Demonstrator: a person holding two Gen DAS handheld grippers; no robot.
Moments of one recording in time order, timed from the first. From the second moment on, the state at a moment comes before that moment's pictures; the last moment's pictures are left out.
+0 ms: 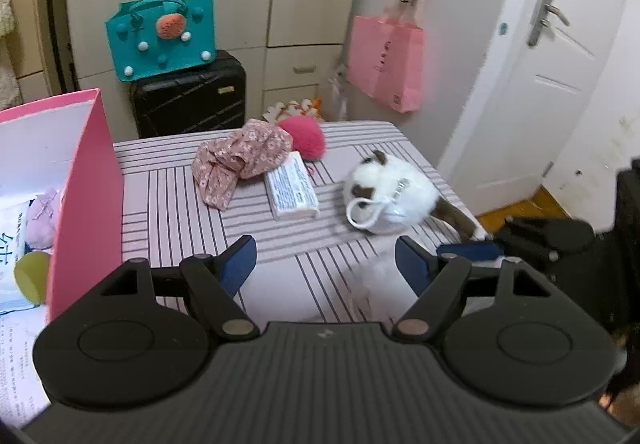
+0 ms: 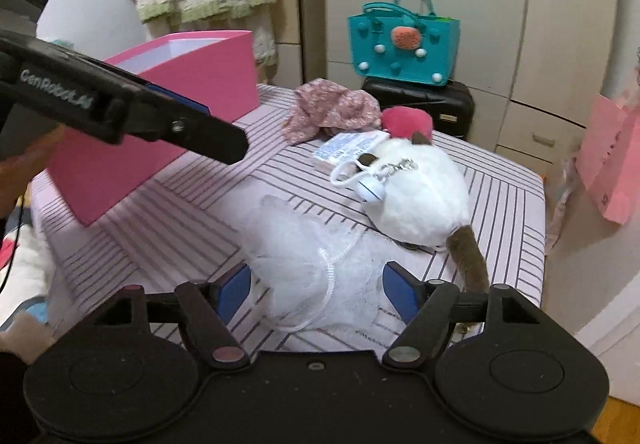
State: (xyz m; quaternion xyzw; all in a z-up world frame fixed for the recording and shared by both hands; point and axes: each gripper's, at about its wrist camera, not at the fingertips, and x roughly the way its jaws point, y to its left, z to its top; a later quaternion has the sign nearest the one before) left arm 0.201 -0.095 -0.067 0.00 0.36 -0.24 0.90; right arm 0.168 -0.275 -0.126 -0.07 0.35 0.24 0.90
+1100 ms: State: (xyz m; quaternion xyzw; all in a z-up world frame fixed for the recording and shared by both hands) left arm 0.291 -0.150 -0.141 0.01 0.35 -0.11 0.93; right arm 0.169 -0.307 -0.149 0.00 0.34 0.21 0.92
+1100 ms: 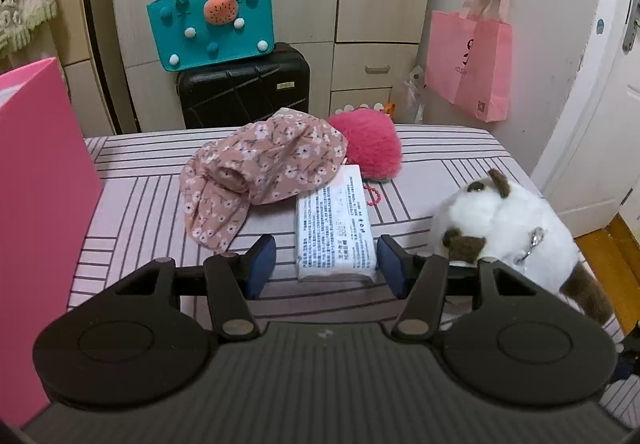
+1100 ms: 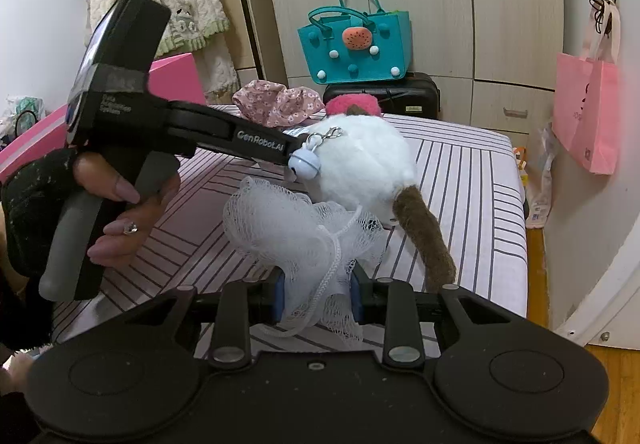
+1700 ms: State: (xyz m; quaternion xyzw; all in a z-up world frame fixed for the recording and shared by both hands) left arm 0.279 -0.149 -0.144 0.01 0.34 -0.10 0.94; right arm 0.171 -0.293 -0.152 -0.02 0.33 0.19 0.92
